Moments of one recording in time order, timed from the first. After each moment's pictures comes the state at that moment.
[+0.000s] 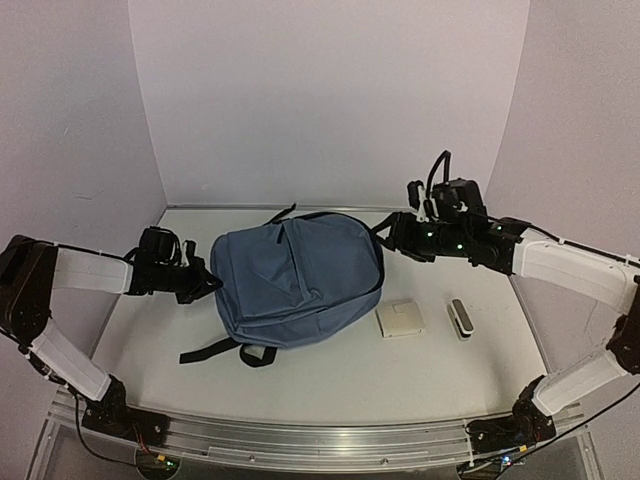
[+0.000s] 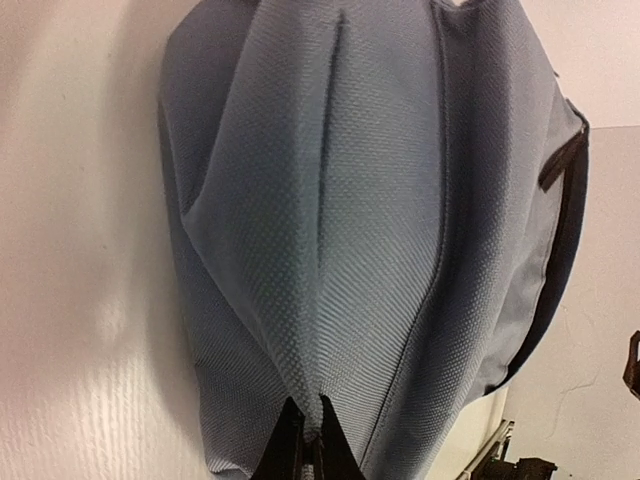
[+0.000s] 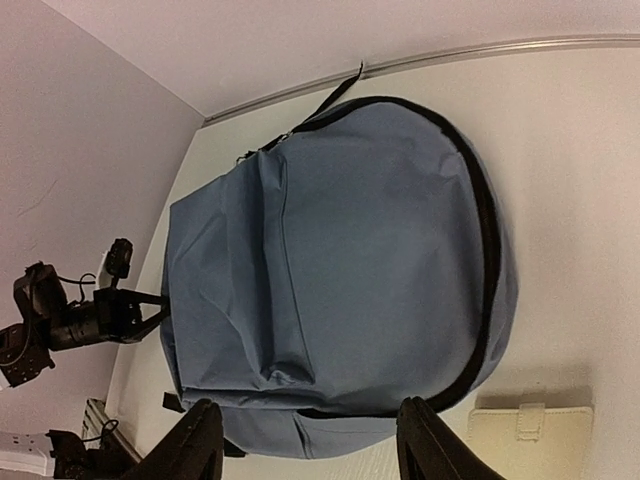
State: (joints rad) left arm -0.29 1.49 0.67 0.08 0.47 -0.77; right arm 0.67 1.39 1.10 -0.22 -0.07 0.67
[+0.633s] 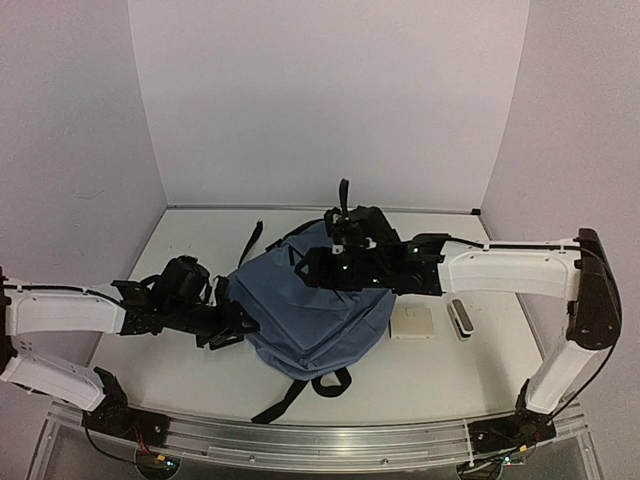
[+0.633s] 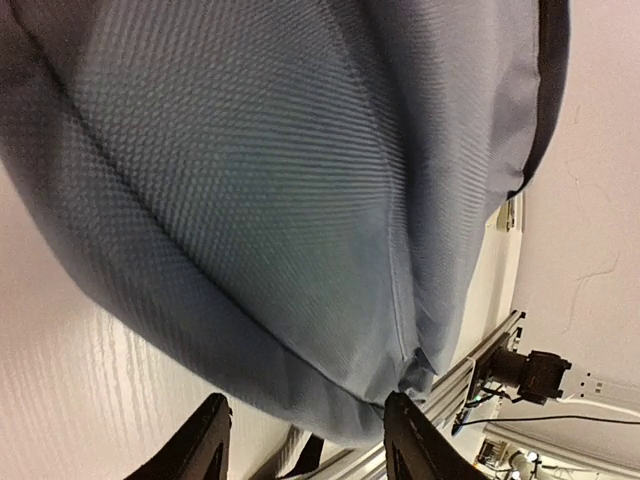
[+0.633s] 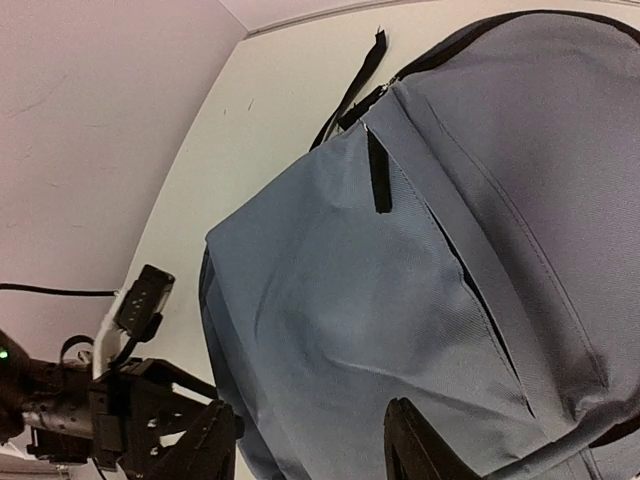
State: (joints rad) left arm -0.80 1.21 0.57 -0.13 0.27 -1.06; right arm 1.04 1.72 1.33 -0.20 0.15 0.77
